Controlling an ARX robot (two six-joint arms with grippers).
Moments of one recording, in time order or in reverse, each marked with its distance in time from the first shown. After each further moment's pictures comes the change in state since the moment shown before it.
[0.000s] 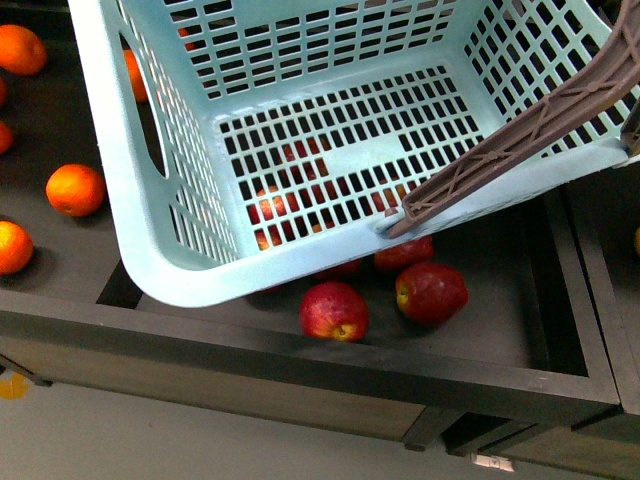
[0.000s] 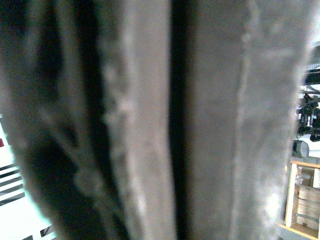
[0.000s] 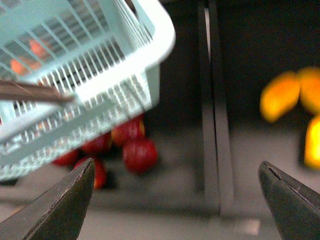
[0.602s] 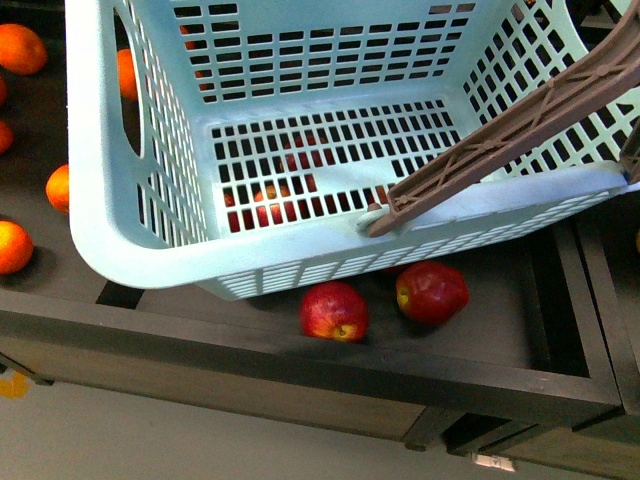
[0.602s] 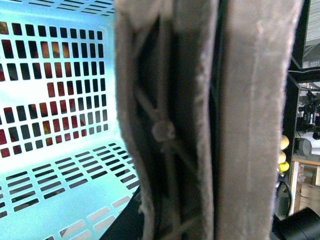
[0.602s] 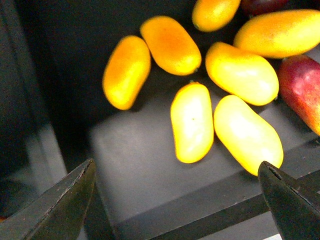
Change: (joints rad) left arm -0.001 0.000 0.000 0.000 0.001 0.004; right arm -0.550 1.589 0.636 0.635 -0.069 -0.214
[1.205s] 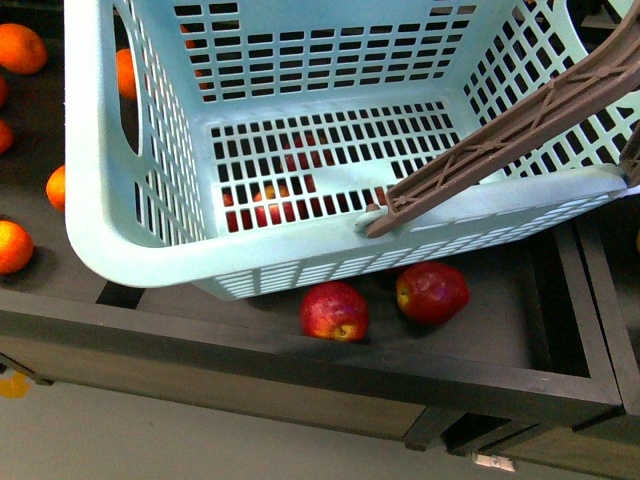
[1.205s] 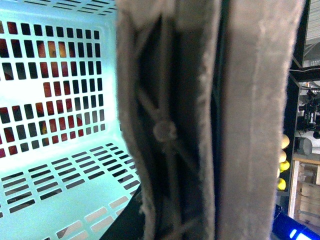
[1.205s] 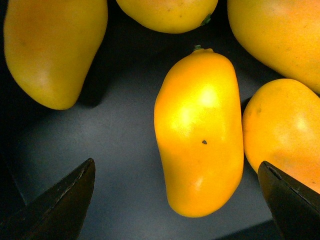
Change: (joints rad) left arm 0.000 0.000 0.000 0.000 0.001 0.000; right arm 0.075 0.536 0.417 -0.071 0.082 0.039
